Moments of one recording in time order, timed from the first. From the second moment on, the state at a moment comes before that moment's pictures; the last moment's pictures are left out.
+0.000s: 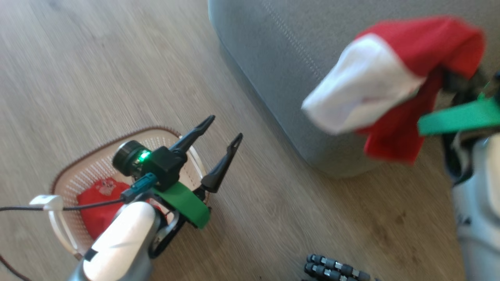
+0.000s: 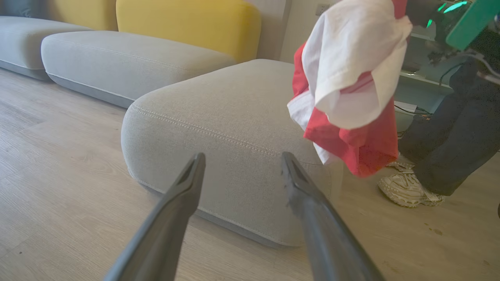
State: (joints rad) left arm -0.39 0.25 -0.58 0.18 -0.35 -0.13 -0.26; right arm -0.46 -0.16 -0.05 0.20 0.12 0.13 -0.25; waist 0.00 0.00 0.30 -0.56
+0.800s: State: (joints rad) left arm -0.60 0.45 -0.62 -0.03 -0.31 -0.13 -0.26; right arm -1.12 -0.48 -0.36 0.59 -0.05 0.13 -0.22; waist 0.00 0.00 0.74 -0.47
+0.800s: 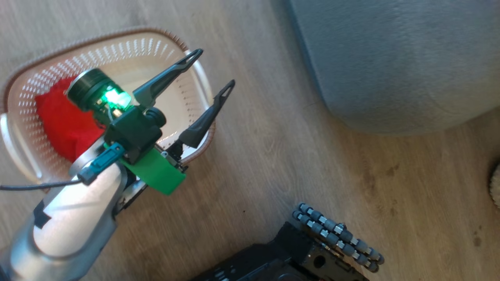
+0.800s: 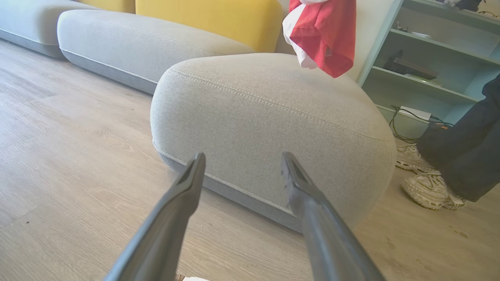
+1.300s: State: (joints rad) left arm -0.63 0.45 -0.67 -0.06 -0.31 -0.13 -0.26; right arm -1.17 -0.44 -0.79 0.78 -0.17 0.13 -0.10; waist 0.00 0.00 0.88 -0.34
